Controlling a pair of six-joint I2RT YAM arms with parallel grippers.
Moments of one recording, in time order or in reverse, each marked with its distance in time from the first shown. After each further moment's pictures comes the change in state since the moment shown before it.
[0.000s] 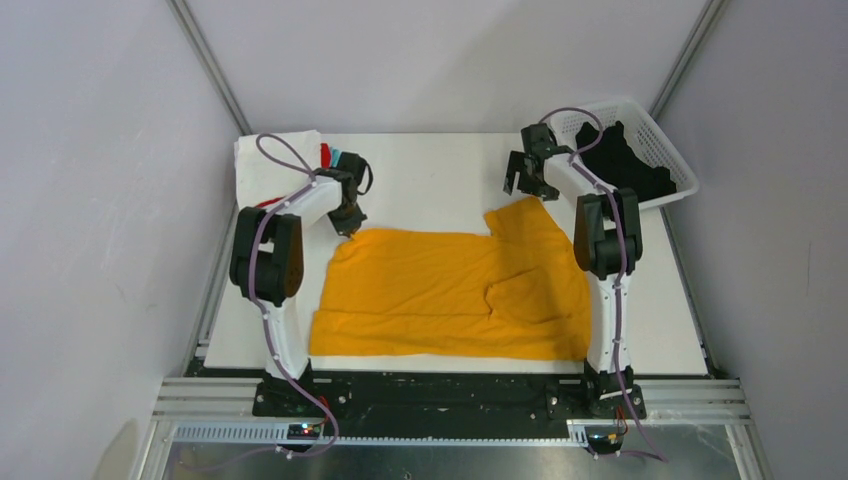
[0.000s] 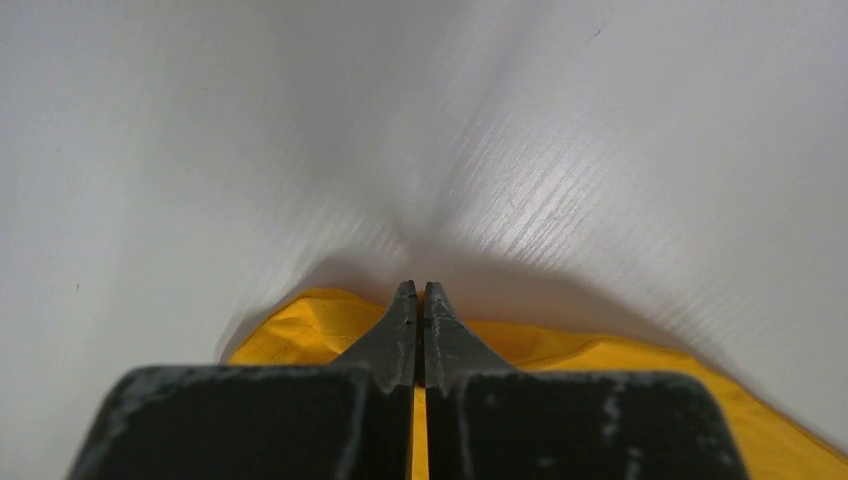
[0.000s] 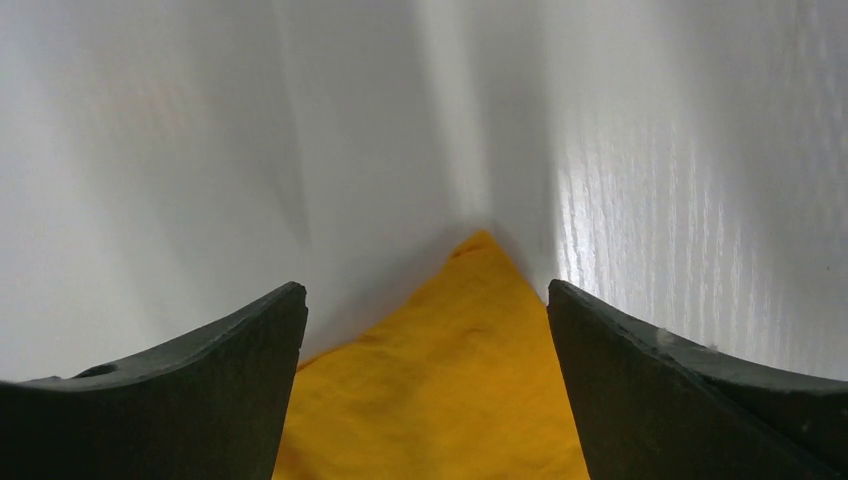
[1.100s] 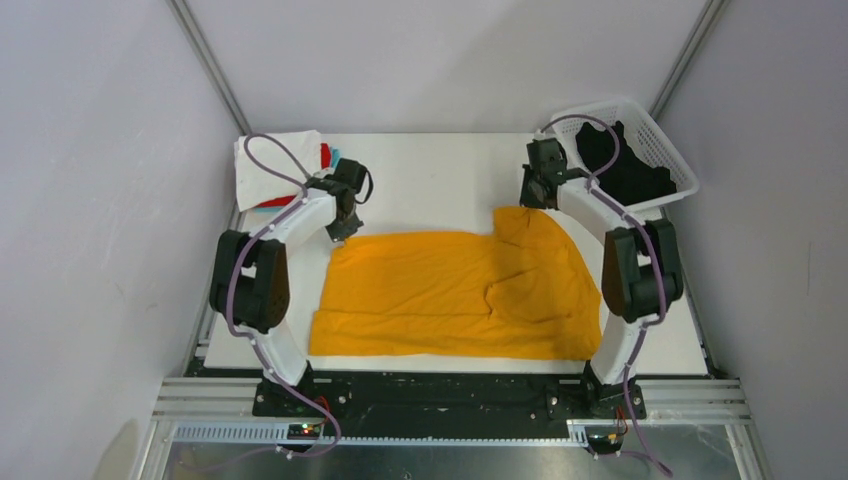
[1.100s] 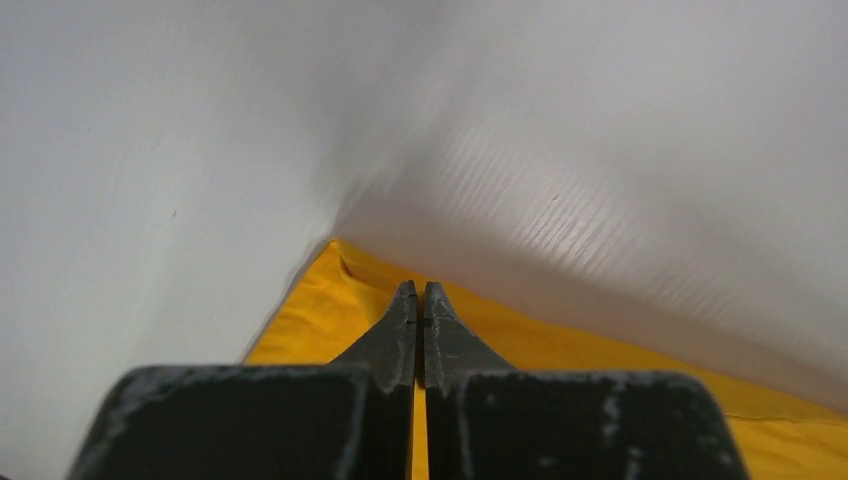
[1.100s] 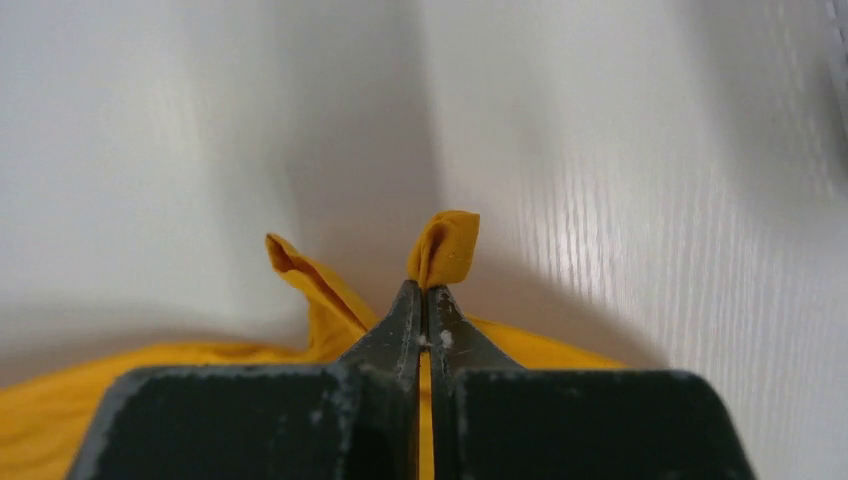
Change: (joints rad) left arm -0.050 -0.202 -0.138 0.000 -0.097 -0.011; right arm 0.045 -0.361 -0.399 0.137 -0.009 -0.018
